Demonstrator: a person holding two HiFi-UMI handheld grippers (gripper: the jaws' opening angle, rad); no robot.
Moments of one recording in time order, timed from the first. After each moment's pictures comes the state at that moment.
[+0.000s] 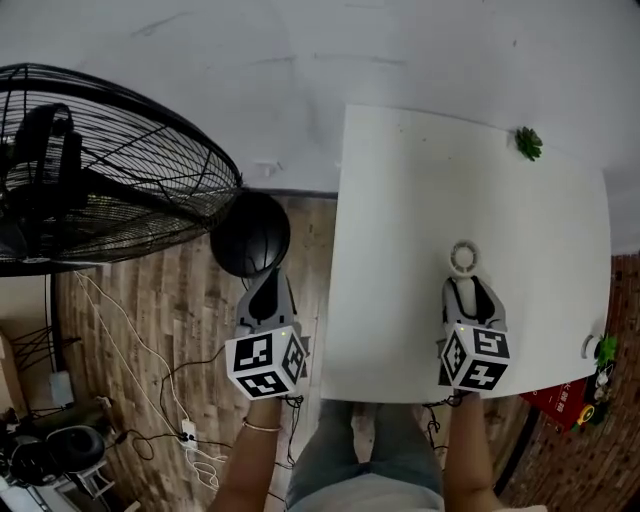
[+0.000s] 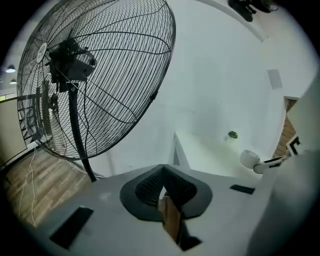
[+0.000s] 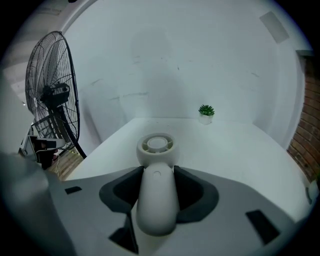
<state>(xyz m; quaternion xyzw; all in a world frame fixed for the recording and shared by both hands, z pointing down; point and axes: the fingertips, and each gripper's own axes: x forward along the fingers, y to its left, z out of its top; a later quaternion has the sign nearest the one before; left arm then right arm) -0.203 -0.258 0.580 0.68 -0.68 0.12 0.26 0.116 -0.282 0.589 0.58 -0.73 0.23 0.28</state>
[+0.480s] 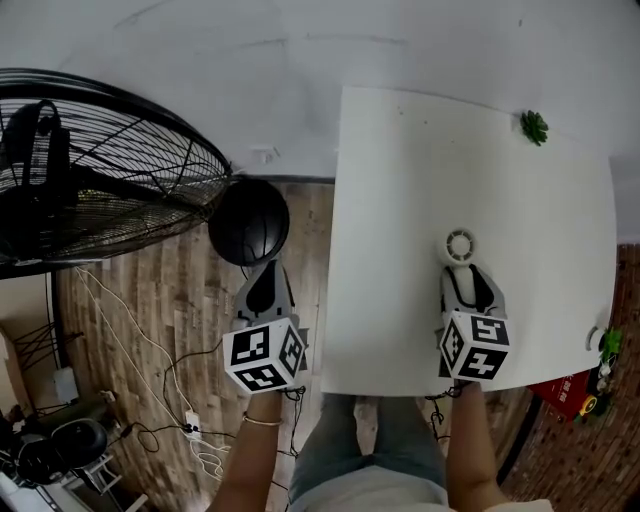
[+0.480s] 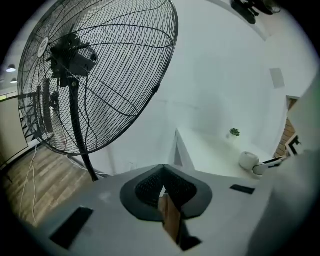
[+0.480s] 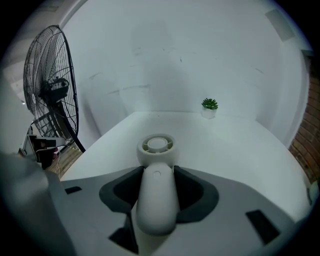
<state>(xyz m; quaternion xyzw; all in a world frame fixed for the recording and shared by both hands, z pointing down) -0.205 -0.258 0.595 0.67 -0.68 0.12 0.27 0.111 -0.283 0.607 0.57 -0.72 0.25 0.31</state>
